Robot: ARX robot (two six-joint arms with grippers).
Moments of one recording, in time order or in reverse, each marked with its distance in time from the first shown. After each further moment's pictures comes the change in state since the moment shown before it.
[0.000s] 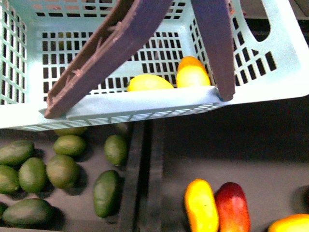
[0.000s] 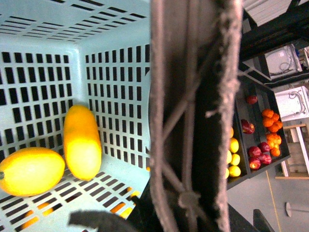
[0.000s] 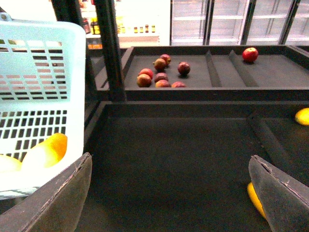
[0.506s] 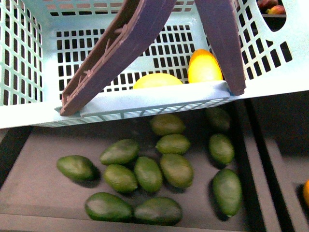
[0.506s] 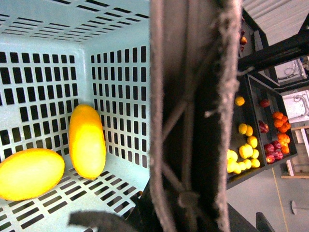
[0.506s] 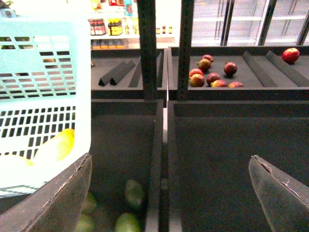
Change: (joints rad) left arm 0.001 0.000 0.000 0.000 0.010 0.008; right arm 0.000 -0.002 0.000 0.000 0.000 0.000
